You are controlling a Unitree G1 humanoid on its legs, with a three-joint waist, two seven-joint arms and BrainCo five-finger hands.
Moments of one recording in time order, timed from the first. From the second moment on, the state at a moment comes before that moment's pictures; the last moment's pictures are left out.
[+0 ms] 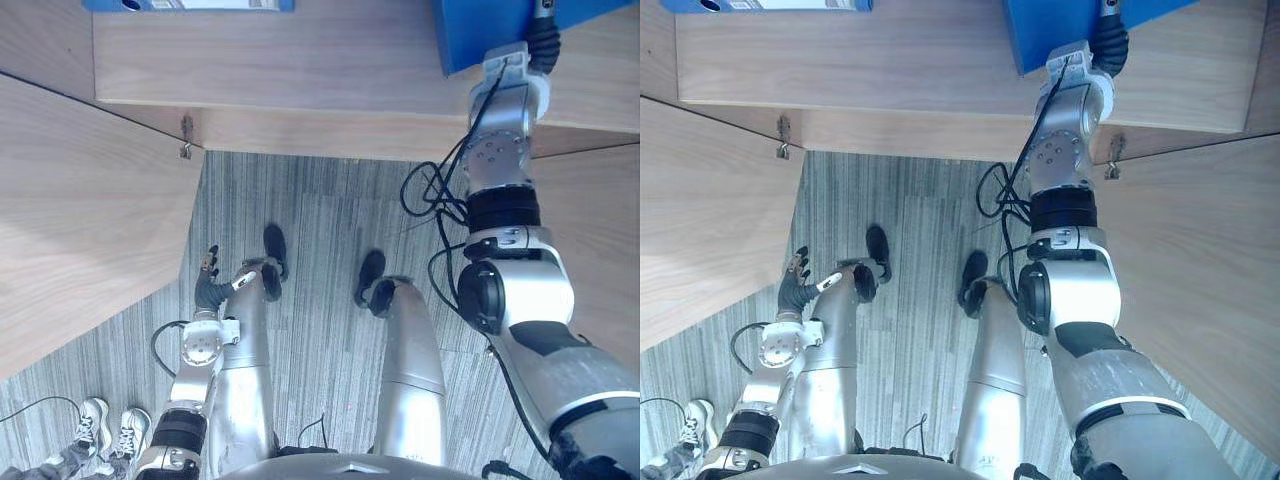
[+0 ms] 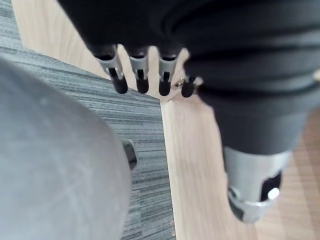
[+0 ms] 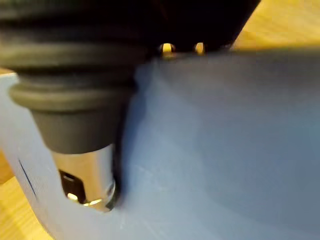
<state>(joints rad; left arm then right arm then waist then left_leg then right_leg) -0.07 0.07 -0.01 0.35 0.02 -0.14 0.22 -1.22 -0.32 -0.21 0.68 1.03 -0.24 -0.44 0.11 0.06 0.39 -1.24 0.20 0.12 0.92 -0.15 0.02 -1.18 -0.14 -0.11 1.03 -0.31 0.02</state>
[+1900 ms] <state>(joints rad) -0.24 0.08 0.10 0.56 0.06 -0.09 0.23 -0.67 -0.29 0.13 0.20 -0.33 -0.07 -0.45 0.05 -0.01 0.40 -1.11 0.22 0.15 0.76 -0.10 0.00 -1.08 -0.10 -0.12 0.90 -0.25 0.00</state>
